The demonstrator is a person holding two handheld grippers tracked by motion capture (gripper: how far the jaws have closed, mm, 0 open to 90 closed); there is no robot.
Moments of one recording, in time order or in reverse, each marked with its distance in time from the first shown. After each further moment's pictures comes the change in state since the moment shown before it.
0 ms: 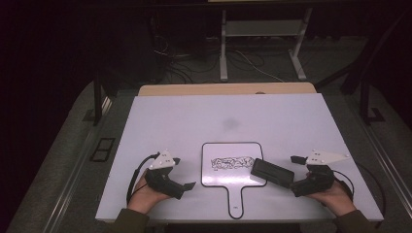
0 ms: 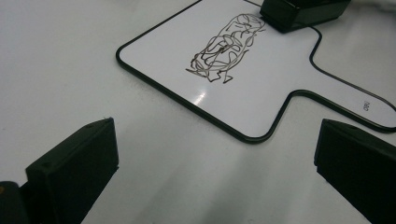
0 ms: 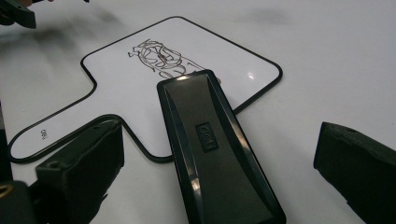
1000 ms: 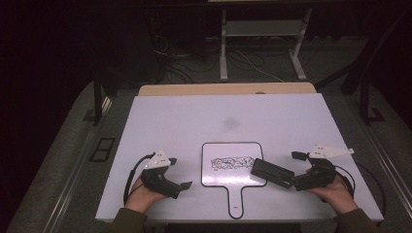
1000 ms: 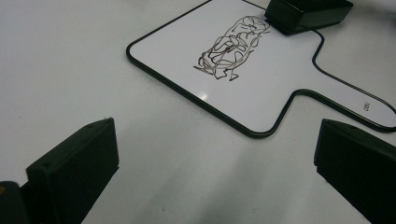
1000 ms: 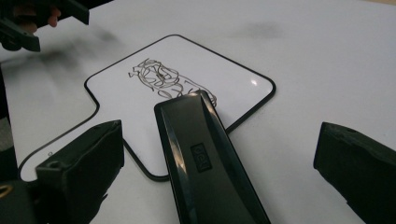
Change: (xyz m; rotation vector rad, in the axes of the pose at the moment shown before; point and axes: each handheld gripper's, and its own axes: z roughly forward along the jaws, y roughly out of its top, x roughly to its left) left arm 0.005 -0.005 -0.008 -0.016 0.002 -0.025; right arm -0.008 0.012 -0.004 -0.035 0.014 0.057
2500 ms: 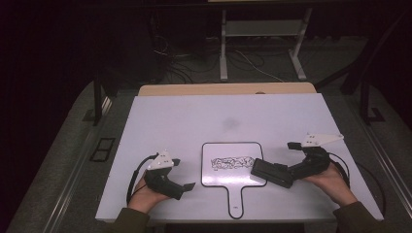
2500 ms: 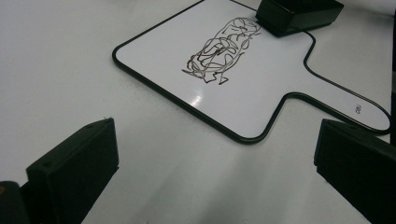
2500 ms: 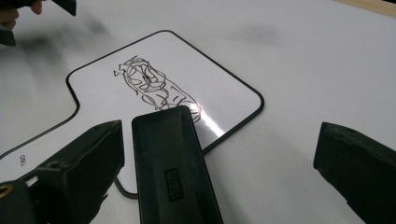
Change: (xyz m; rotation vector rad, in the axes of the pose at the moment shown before) left arm -0.006 0.002 0.007 -0.004 -0.020 0.002; right arm -0.013 0.027 0.015 0.078 0.002 -0.083
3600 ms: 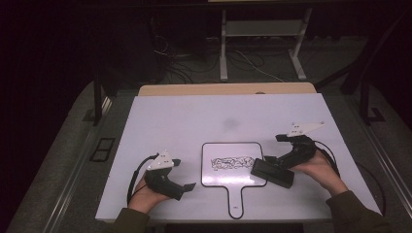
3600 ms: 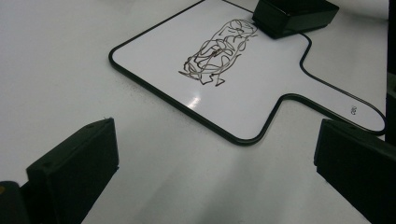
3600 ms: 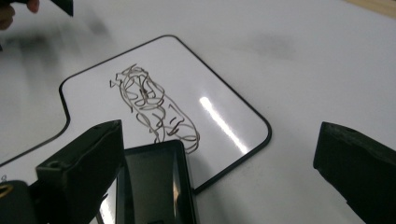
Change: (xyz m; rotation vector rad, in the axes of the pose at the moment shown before) left arm -0.001 0.000 0.000 -0.004 -0.009 0.000; right arm -0.010 0.026 0.031 0.054 0.054 -0.047
